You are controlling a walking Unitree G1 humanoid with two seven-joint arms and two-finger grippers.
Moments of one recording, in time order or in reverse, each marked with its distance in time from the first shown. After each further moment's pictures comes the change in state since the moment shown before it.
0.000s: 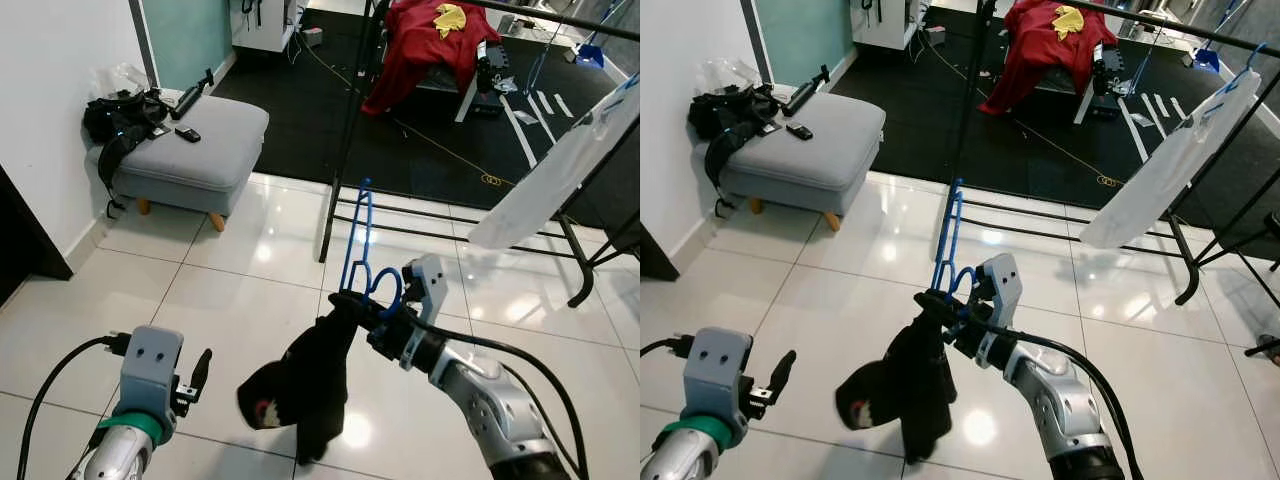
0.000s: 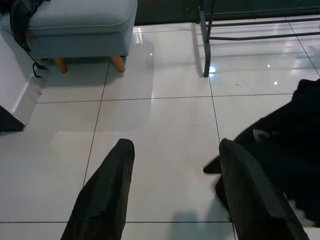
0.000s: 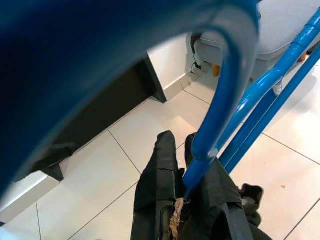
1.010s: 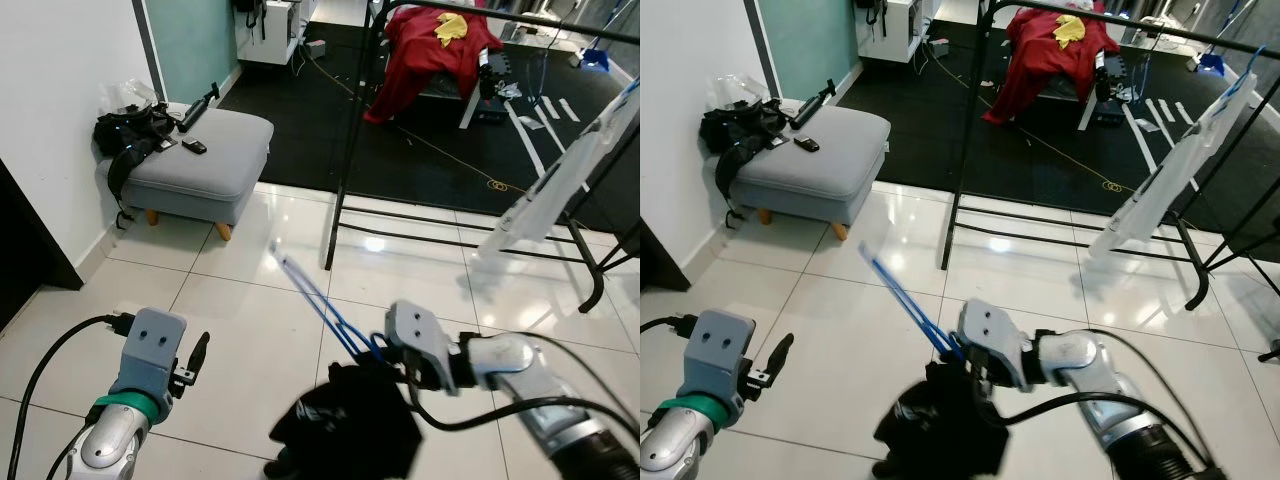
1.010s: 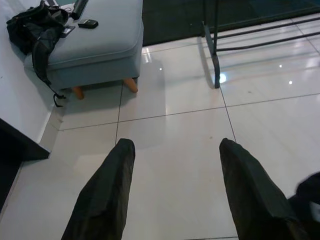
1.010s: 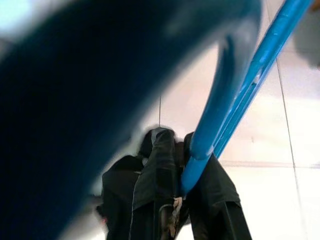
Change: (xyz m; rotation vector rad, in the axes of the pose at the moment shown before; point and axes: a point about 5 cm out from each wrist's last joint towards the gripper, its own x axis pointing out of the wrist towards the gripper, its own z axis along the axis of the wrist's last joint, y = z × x) left arm 0.010 0.009 0.016 0.105 -0.054 -0.025; right arm -0.042 -0.021 0.007 -0.632 0.620 0.446
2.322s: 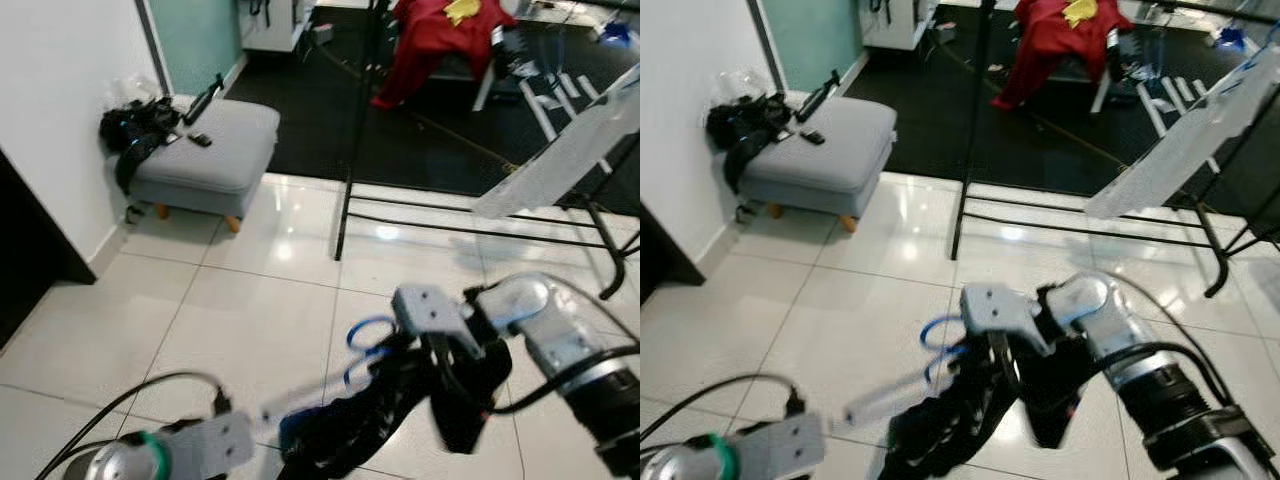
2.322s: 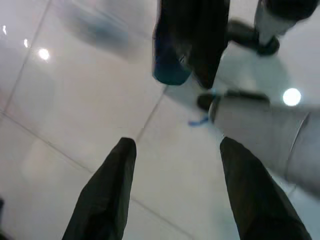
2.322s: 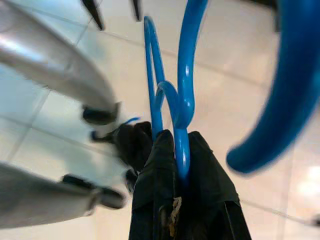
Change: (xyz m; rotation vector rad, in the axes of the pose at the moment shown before) left arm -0.028 -0.029 -0.043 0.699 0.342 -0.760; right arm -0.028 -0.035 0.057 -0.218 -0.041 0.142
